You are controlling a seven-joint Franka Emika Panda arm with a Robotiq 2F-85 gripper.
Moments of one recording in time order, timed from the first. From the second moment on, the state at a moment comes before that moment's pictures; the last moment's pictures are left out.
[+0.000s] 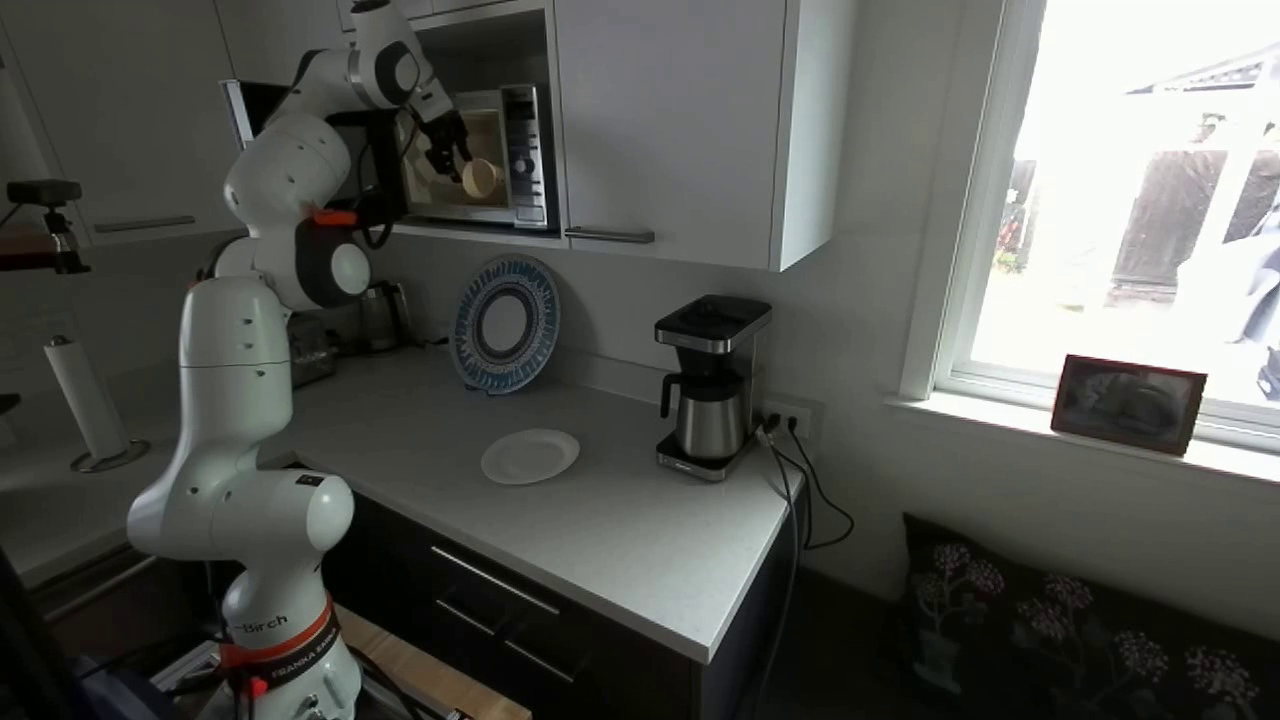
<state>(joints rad) 0.49 0.29 -0.22 -0.71 0.01 1.68 1.59</state>
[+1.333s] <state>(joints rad) 0.48 0.33 -0.22 -0.69 -0.08 1.51 1.15</state>
